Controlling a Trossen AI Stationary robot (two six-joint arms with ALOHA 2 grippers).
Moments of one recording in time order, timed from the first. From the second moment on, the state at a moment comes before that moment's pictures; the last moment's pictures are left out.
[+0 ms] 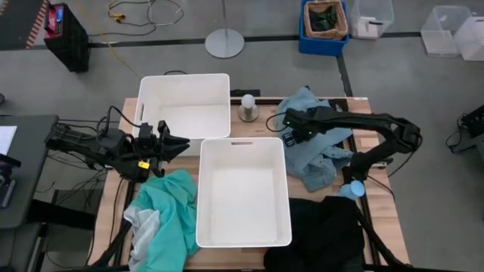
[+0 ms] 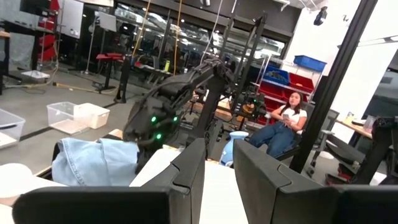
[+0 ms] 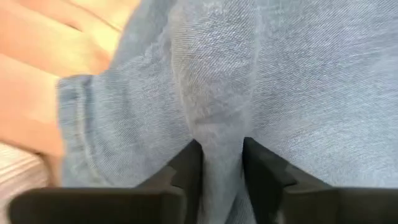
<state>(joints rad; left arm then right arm) -0.27 0.61 0.69 0.12 -0.44 -0.21 -0.42 1.43 0.98 -0.93 0.20 0.73</state>
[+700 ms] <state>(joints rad) -0.27 0.61 0.69 0.12 -0.44 -0.23 -0.39 1.75 0.99 -0.85 0.25 0.76</state>
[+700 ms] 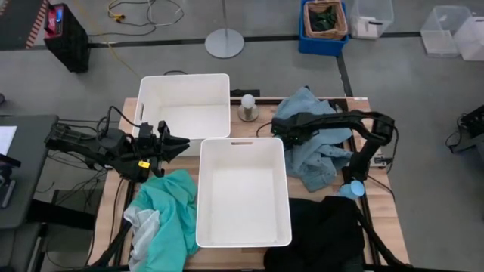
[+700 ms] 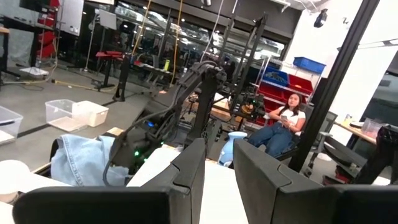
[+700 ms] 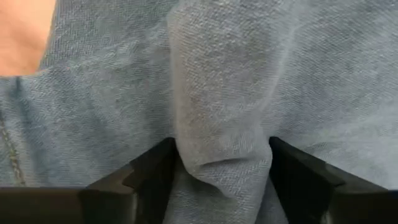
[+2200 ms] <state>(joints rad) -0.27 0.61 0.69 0.11 -0.44 -0.23 -0.15 0.97 1.42 -0.90 0.63 0.62</state>
